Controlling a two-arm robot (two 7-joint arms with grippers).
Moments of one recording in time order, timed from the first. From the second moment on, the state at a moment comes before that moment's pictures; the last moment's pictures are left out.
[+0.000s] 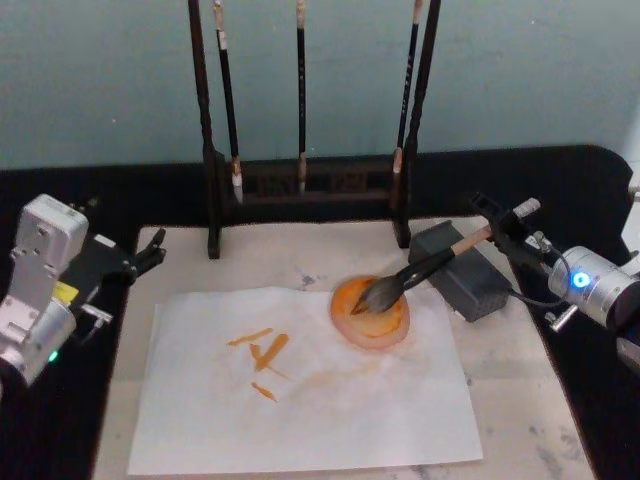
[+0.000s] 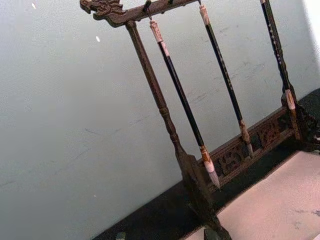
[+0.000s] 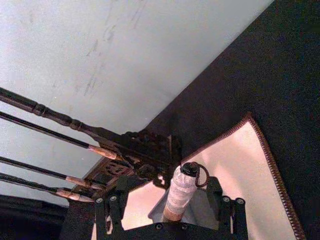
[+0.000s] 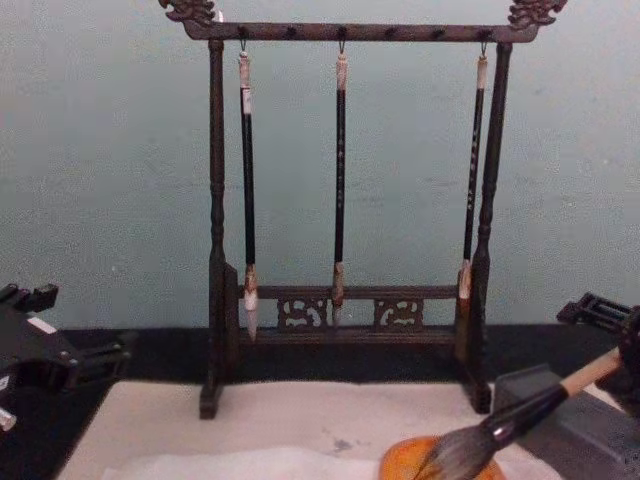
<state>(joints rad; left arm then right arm) -0.20 0.60 0.45 -1.41 -0.25 -0.12 0.03 0.39 0.40 -0.32 -1.13 1.39 0.36 0.12</state>
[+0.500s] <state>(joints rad) -0.20 0.60 0.45 -1.41 -0.25 -0.12 0.03 0.39 0.40 -0.31 -1.13 1.39 0.36 0.12</state>
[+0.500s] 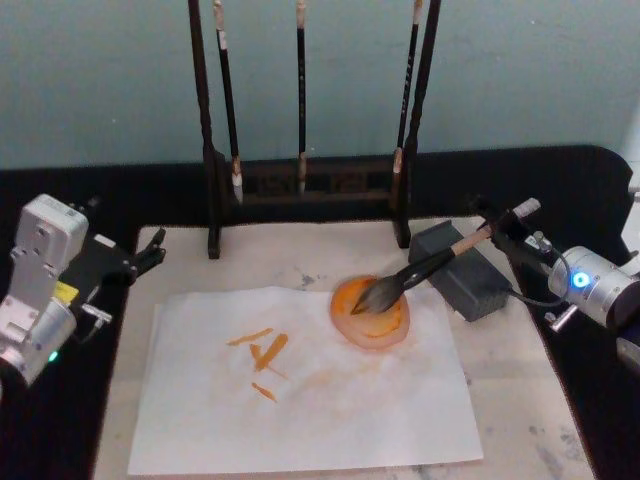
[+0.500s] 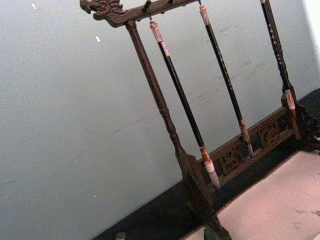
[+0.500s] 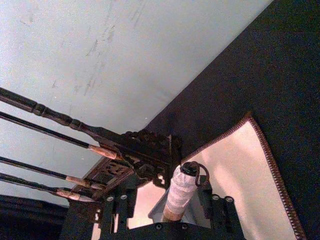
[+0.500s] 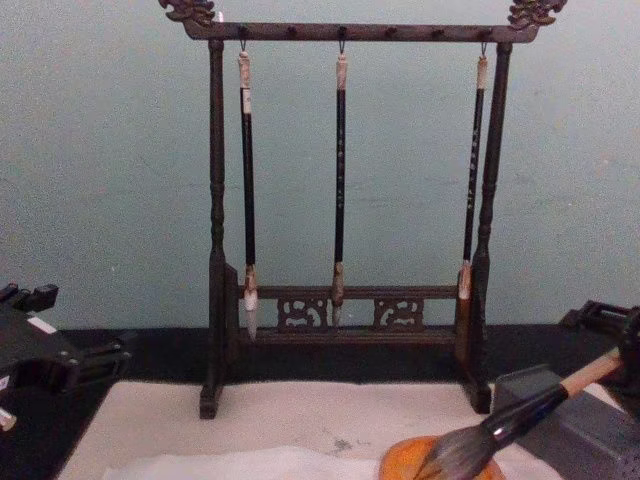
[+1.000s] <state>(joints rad) -0.20 0.60 0.45 -1.41 -0.25 -0.12 0.03 0.39 0.40 -0.31 -1.13 1.39 0.36 0.12</state>
